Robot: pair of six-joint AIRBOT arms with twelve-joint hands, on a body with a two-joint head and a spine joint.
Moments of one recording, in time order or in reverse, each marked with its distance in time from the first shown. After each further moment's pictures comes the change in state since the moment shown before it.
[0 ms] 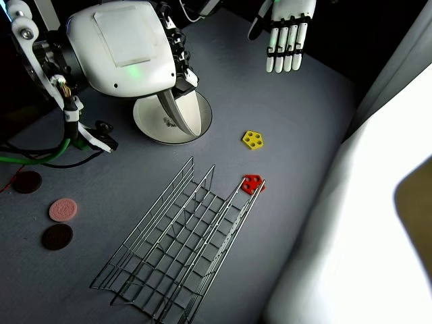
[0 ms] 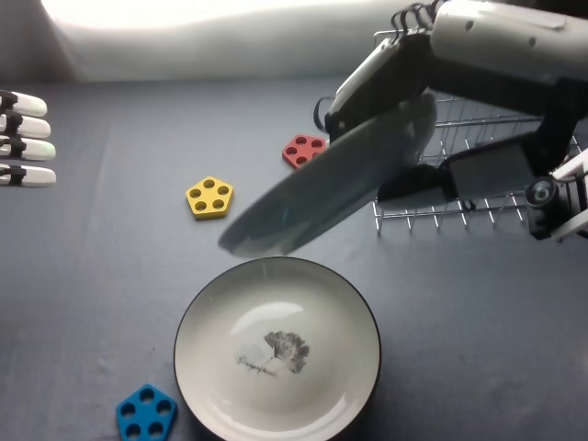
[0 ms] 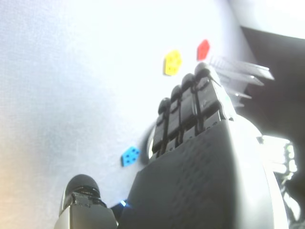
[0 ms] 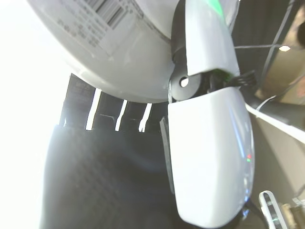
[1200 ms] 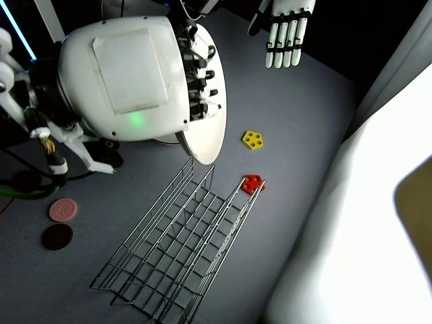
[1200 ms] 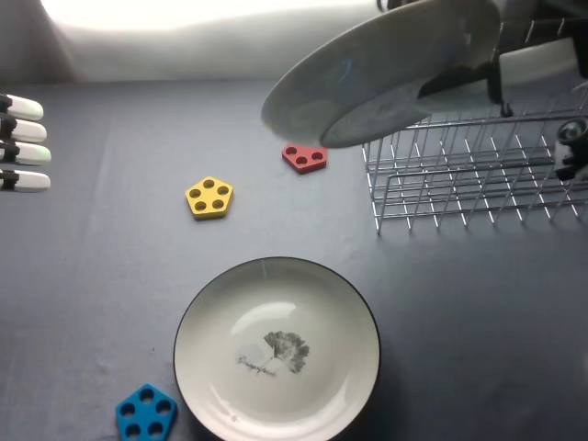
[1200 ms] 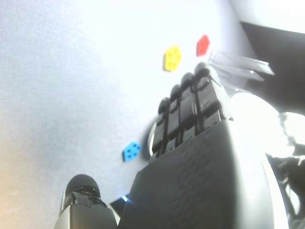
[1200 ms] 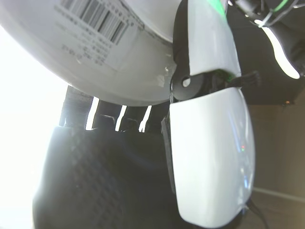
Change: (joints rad) left arm 0.006 0.012 0.000 0.004 -0.034 0.000; right arm 0.021 -0.001 0.143 0.147 0.020 0.071
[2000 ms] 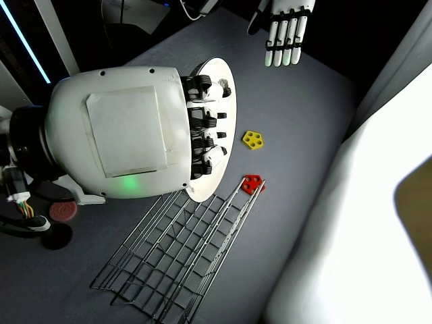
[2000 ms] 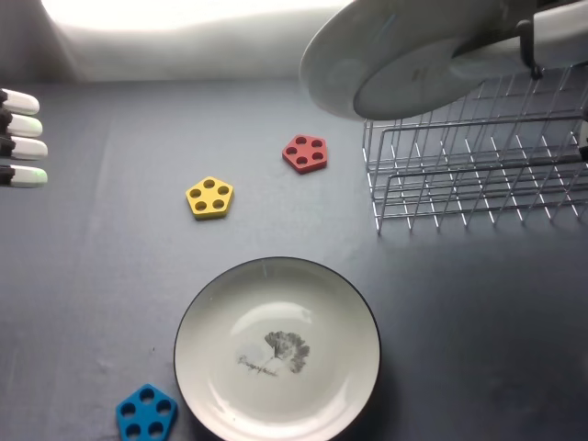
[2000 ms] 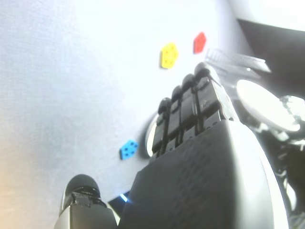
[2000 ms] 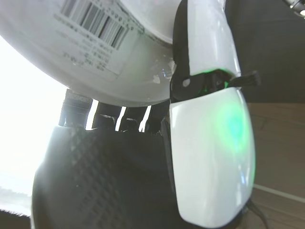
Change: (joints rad) left arm 0.000 0.010 0.000 -0.011 -0.018 0.000; right arm 0.016 -0.002 0.084 0.018 -0.048 0.134
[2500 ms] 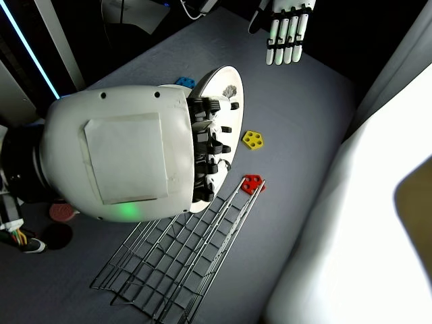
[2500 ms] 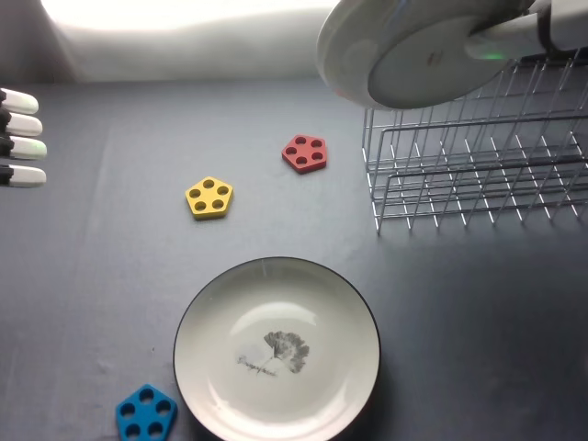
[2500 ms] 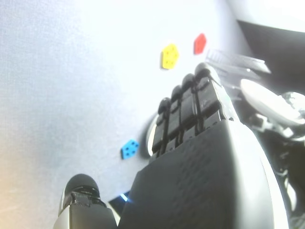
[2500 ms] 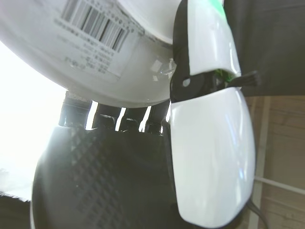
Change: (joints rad) left arm 0.000 0.001 0.000 0.000 0.000 0.000; right arm 0.014 0.000 0.043 -0.022 -0.046 0.134
